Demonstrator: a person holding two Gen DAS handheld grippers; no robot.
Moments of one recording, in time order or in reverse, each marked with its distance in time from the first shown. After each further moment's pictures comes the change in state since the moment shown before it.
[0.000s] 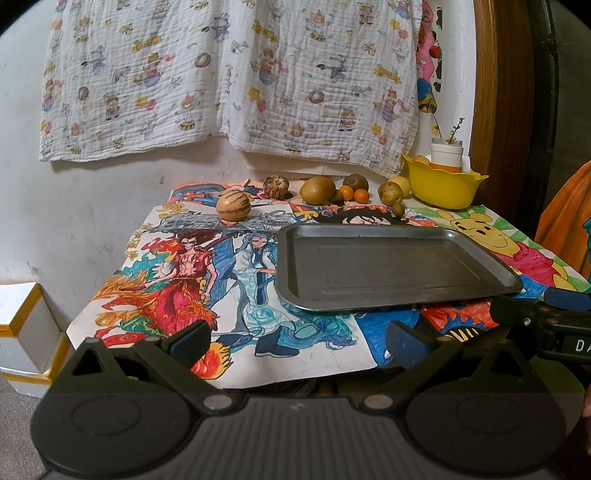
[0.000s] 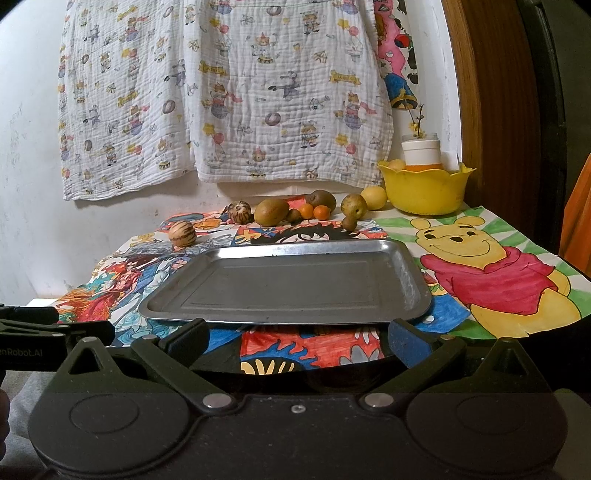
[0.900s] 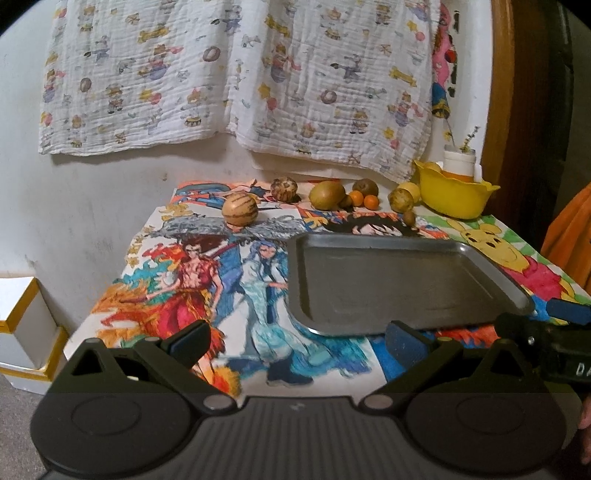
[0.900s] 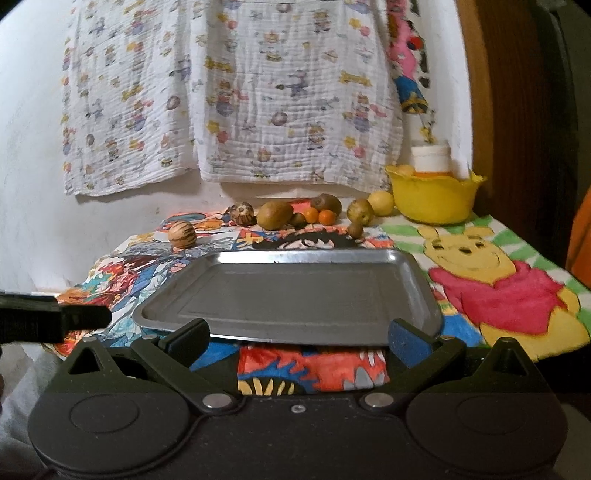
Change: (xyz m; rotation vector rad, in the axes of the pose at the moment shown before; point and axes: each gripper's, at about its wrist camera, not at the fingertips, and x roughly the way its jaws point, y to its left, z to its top) left arm 0.018 0.017 0.021 -0.039 0.017 -0.003; right arm 0.020 0.003 0.010 -0.047 -0.004 0.007
